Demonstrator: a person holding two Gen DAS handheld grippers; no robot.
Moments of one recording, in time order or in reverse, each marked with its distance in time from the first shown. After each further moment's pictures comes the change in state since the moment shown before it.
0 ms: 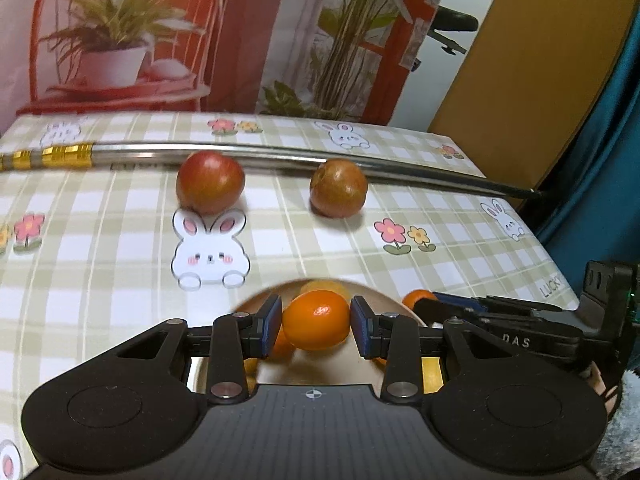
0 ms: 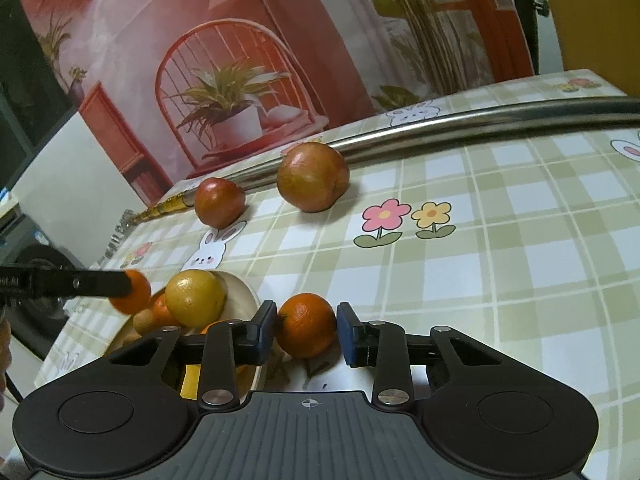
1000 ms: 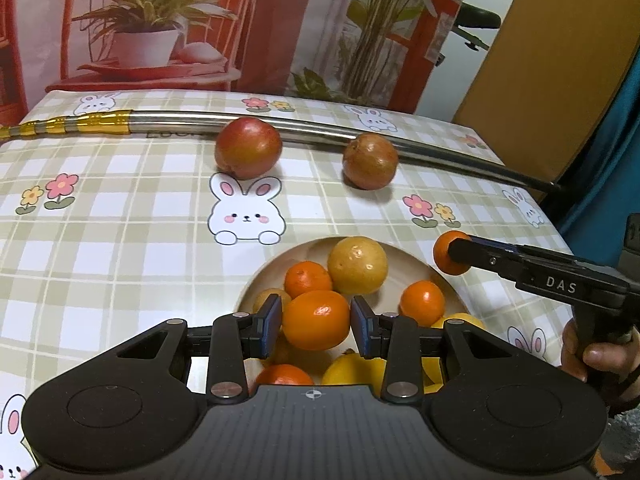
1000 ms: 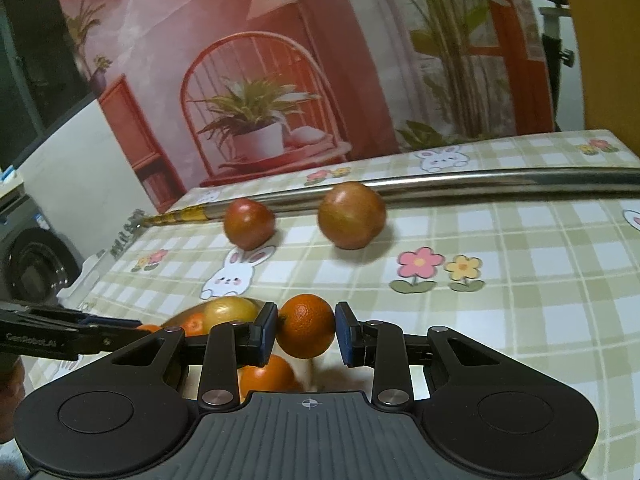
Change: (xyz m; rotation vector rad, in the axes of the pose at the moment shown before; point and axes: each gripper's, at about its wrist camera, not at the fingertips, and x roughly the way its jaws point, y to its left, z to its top) left arm -0.011 0.013 -0.027 -0.022 0.009 0.070; right arm -0.006 0.044 0.017 -0.123 -0.044 -0.016
